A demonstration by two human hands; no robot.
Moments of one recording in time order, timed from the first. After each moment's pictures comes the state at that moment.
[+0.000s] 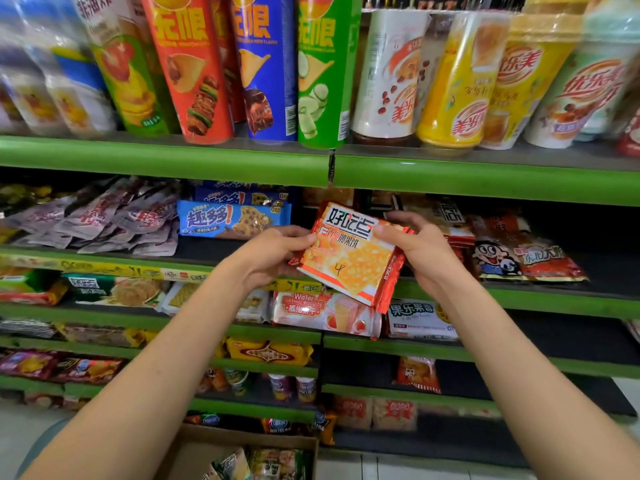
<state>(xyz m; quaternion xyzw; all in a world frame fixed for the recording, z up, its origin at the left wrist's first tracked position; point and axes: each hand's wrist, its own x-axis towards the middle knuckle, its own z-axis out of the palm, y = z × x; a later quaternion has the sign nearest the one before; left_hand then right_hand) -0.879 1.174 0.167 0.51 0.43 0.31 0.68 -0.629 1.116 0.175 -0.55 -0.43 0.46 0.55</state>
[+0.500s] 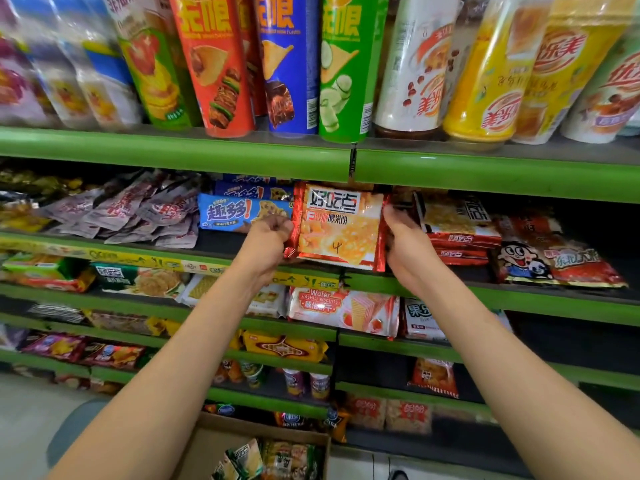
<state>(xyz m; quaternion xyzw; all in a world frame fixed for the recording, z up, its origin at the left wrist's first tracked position) -0.898 1.171 0.159 0.46 0.50 0.49 0.54 -0.671 1.153 0.151 -0.47 -0.33 0.56 0.60</state>
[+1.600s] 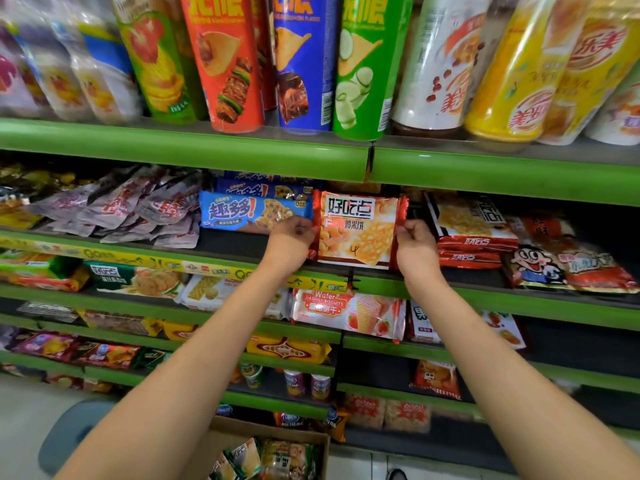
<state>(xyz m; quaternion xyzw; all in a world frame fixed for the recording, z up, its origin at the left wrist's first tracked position) -0.879 1.200 0.135 0.58 0.55 0.43 0.41 -0.667 1.175 0.115 -0.67 -0.42 0.27 0.54</state>
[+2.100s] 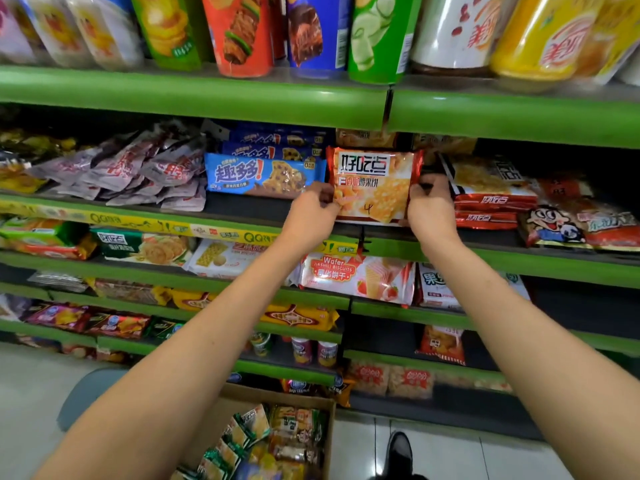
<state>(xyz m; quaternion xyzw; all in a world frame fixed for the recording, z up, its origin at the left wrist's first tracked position) -0.871 1.174 0.132 0.65 0.54 0.40 0.36 -0.676 1.158 0.134 -0.70 -0.42 0.25 0.52</state>
